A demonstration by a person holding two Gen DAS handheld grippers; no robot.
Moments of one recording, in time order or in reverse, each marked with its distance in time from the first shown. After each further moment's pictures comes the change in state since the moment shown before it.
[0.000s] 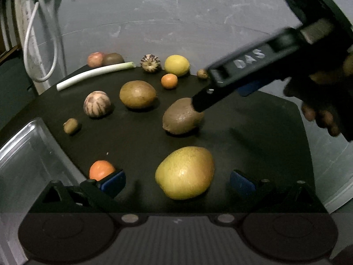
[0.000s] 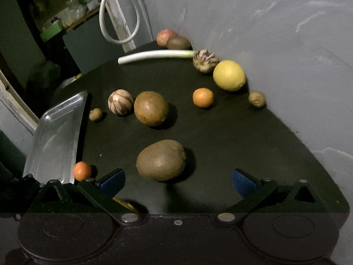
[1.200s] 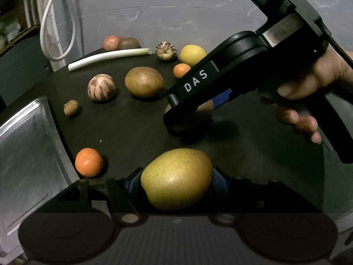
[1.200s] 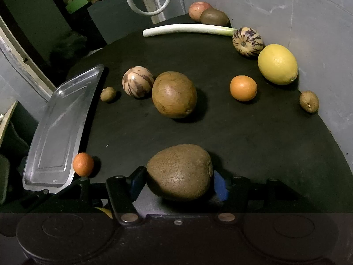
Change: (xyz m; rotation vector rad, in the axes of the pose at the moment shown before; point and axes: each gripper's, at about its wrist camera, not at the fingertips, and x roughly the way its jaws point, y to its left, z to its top) left arm 0.020 -0.018 0.003 -0.146 0.047 0.105; right arm 0.059 0.006 0.021 -0.119 0.124 0.156
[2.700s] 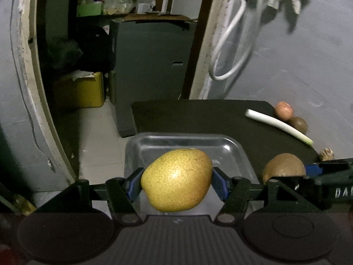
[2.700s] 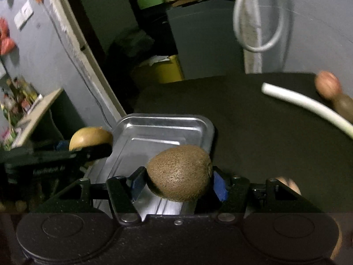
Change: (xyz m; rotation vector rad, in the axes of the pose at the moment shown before) left arm -0.047 0.299 0.014 -0.573 -0.160 0.318; right arm 0.073 0.175 0.121 -0.312 -0.077 0.206
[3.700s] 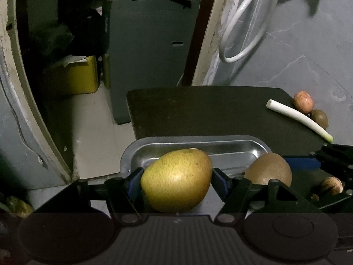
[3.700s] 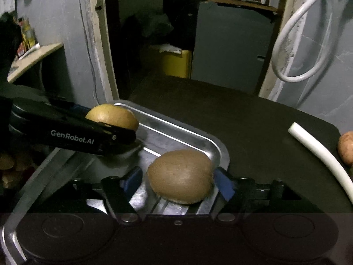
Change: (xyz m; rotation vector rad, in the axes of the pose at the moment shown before) left arm 0.071 0.019 0.022 0.015 0.101 -0.015; right arm 0.072 0.028 0.009 -0.300 0.013 -0.096
